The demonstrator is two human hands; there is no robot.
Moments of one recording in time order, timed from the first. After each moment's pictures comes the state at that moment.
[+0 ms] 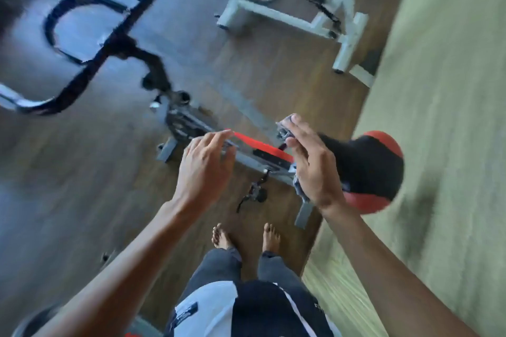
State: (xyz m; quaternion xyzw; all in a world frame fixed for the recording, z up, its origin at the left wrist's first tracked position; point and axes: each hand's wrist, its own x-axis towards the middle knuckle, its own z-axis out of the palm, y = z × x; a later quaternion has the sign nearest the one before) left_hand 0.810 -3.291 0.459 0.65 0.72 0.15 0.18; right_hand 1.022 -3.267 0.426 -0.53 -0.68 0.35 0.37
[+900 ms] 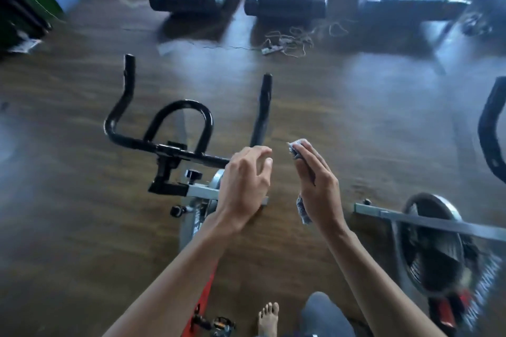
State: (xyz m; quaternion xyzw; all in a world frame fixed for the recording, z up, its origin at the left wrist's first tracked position) left_hand 0.495 -3.741 0.542 0.11 0.92 0.38 -0.08; right_hand 0.519 -3.590 0.494 -0.01 -0.81 0.56 0.21
